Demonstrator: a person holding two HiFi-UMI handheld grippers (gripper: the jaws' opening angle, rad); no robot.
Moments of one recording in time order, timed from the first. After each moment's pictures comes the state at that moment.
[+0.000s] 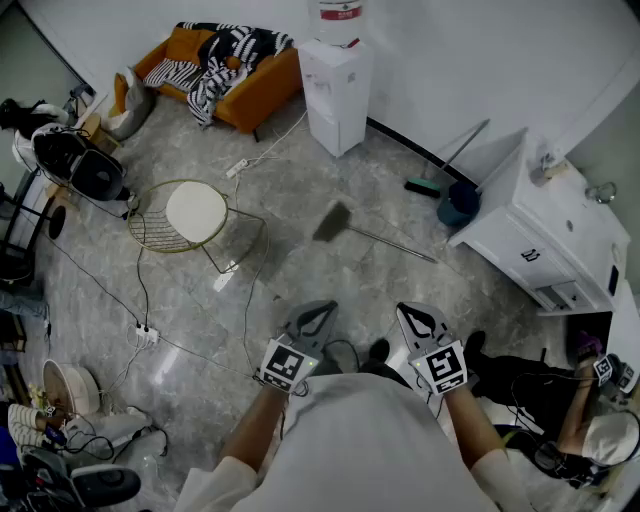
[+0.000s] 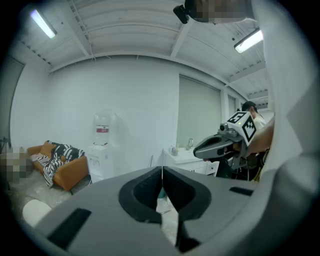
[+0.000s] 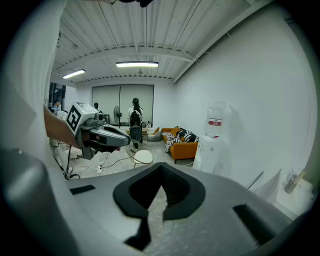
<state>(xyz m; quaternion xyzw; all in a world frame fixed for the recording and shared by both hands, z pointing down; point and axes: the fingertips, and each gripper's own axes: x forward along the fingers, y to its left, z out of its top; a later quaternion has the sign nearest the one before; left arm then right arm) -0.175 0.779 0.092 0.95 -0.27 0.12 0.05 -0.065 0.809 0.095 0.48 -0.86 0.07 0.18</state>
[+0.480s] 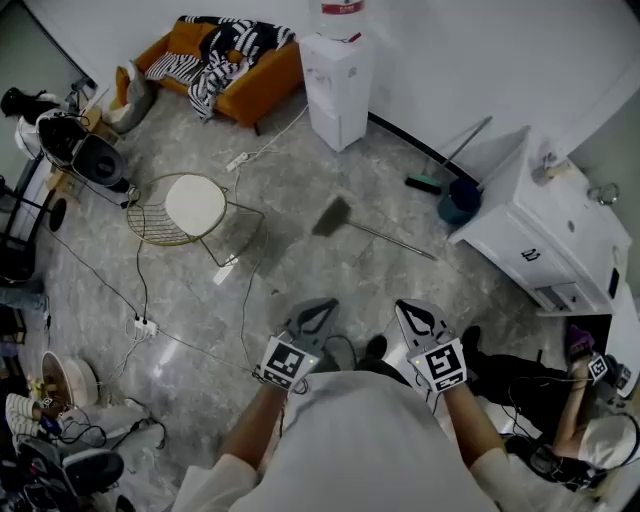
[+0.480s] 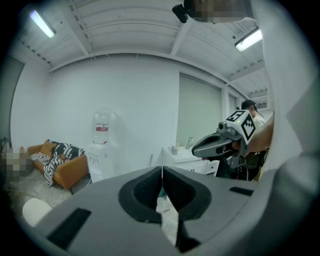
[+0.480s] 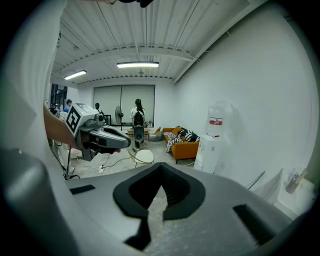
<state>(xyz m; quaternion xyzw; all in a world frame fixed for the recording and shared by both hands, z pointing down) -0.160 0.785 0.107 0.95 -0.27 0.12 0.04 -0.052 0.810 0.102 0.47 -0.86 0.06 0.18</state>
